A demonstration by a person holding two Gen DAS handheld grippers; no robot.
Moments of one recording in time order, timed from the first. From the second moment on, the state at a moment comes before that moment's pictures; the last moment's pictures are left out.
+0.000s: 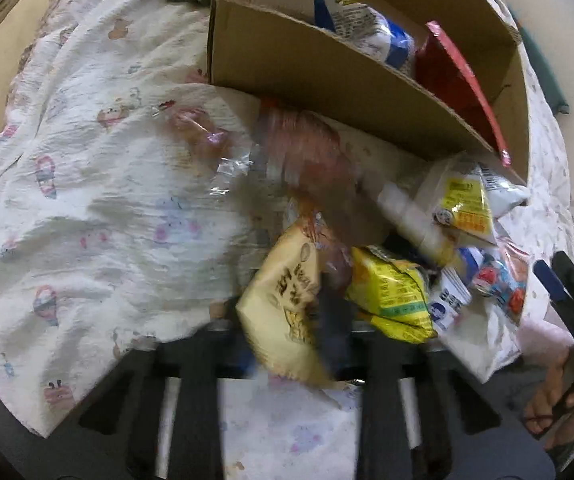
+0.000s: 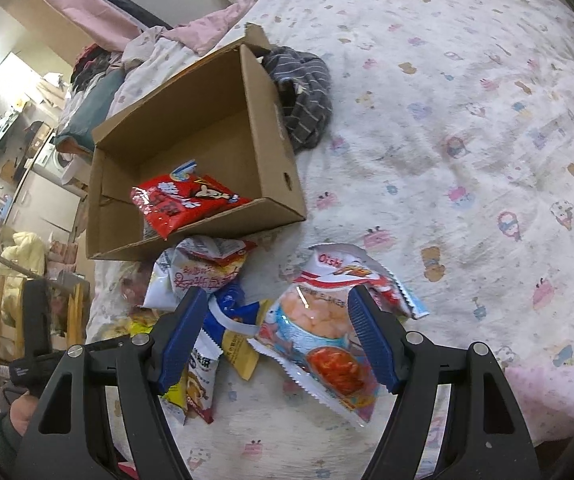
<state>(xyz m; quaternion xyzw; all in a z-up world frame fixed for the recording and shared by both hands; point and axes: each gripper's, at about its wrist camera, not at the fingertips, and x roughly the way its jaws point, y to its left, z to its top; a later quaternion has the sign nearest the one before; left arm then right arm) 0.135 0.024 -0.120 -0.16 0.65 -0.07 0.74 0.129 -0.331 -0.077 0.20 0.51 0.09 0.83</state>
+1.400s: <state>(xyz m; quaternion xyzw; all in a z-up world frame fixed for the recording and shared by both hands) 0.087 0.028 -0.018 -0.08 0.47 -0.07 0.87 0.124 -0.341 -0.089 0.23 0.53 0.08 0.81</state>
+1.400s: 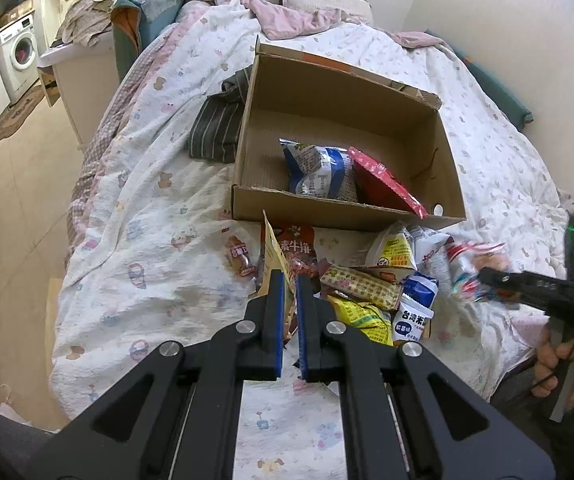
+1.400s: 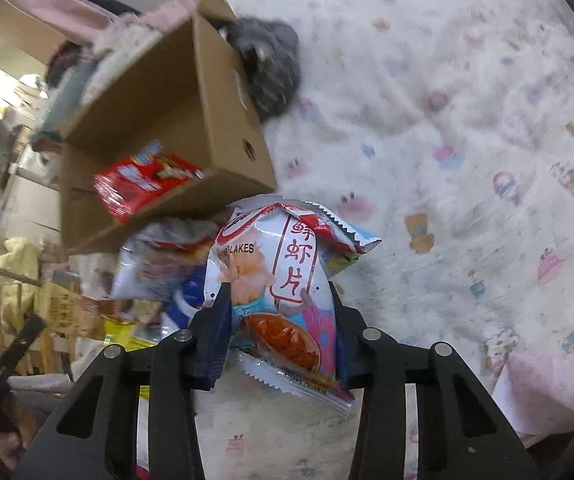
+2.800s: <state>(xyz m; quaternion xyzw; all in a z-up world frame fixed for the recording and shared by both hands) 0.108 0.027 -0.035 -0.10 0.51 -0.05 0.85 0.105 -0.334 -0.020 0.23 0.43 0.17 0.86</state>
